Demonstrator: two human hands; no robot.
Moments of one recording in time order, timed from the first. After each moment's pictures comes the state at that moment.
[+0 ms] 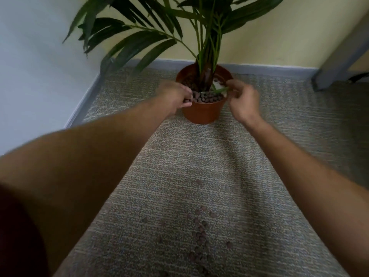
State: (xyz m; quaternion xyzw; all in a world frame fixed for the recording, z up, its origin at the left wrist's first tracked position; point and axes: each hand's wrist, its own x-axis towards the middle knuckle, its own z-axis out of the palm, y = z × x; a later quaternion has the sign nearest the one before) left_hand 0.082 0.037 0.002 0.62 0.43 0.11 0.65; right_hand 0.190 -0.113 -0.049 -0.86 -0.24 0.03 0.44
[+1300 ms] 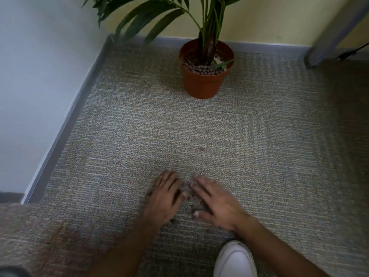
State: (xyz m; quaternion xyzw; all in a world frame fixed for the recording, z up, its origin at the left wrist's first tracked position) left_hand -0.222 -0.087 -0.190 0.97 0.17 -0.01 0.19; right_hand -0.093 -0.269 -0.168 -0.80 -0.56 0.20 0.06
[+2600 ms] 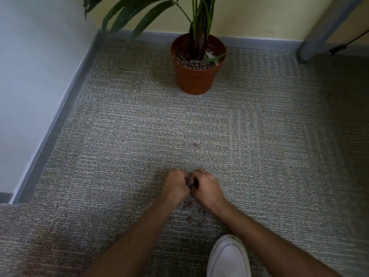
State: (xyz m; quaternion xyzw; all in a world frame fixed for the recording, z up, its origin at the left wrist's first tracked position) left_hand -0.155 -0.113 -0.168 0.88 0.28 -0.11 0.37; right_hand -0.095 -0.229 -0.166 -0.87 -0.34 0.22 0.27
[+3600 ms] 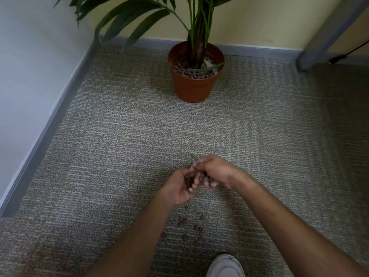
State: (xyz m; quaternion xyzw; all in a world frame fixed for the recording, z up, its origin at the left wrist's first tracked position) left_hand -0.102 -0.109 -0.152 0.27 0.44 -0.15 0.85; right_hand -0.002 -0.205 -0.100 -0.71 -0.10 0.57 0.41
